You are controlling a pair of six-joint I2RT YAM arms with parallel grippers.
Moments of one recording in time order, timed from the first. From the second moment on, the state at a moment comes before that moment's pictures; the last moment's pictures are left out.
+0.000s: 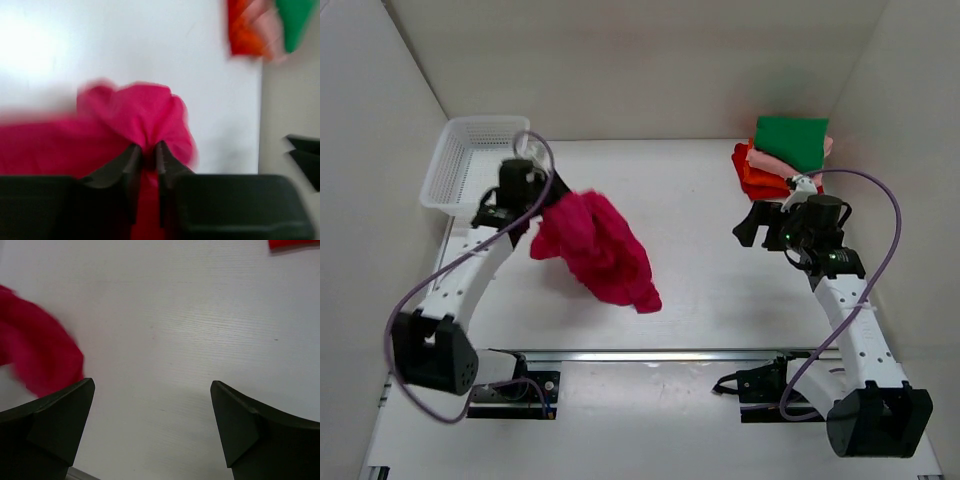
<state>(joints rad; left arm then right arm) -0.21 1.29 1.20 -0.37 0.27 -0.63 -0.01 0.97 0.85 -0.43 -0.36 0.18</state>
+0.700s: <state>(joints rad) -0.30 0.92 0.58 -0.40 0.13 -0.51 0.63 1.33 0.74 -0.18 -0.25 0.39</state>
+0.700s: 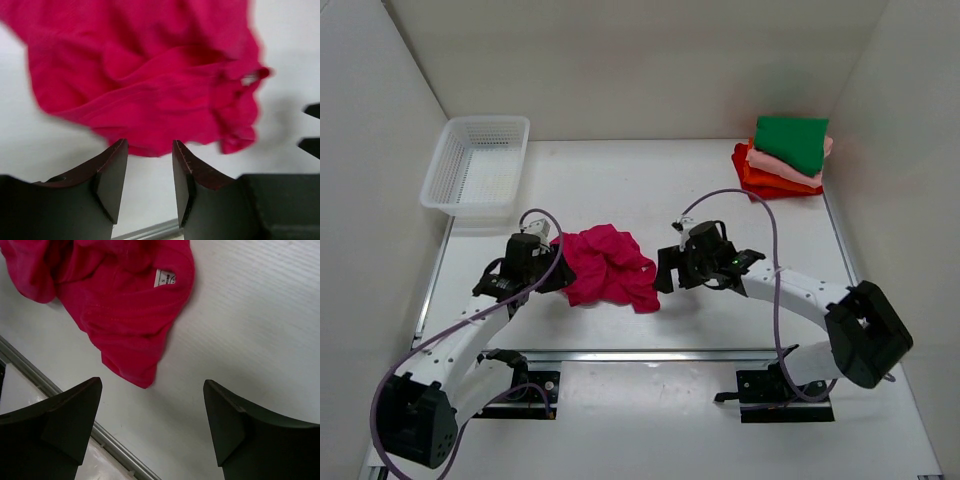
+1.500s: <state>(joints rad) -0.41 1.08 0.52 -0.19 -0.06 -0.54 0.81 1.55 0.80 -0.12 -0.13 0.45</state>
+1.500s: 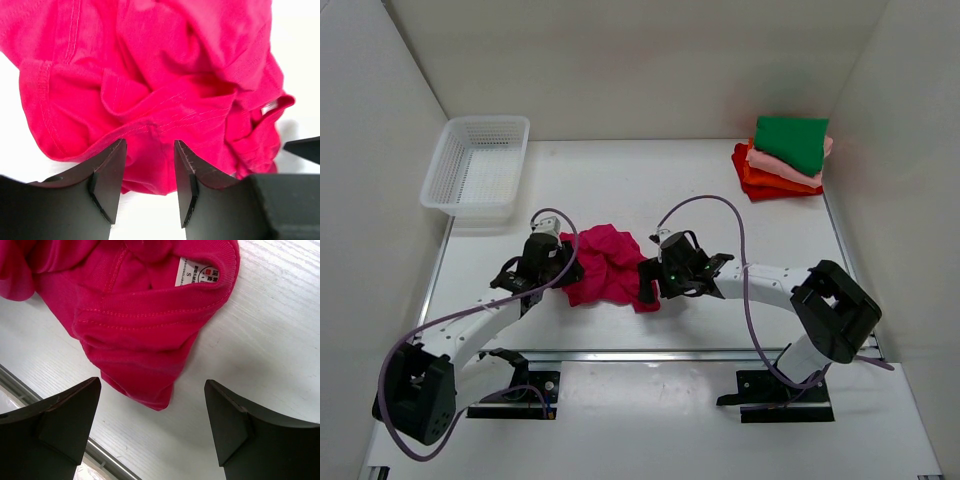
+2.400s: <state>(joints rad) -0.36 1.05 0.67 -0.27 -0.09 -0.59 0.81 1.56 0.79 -0.12 -0.14 0.45</state>
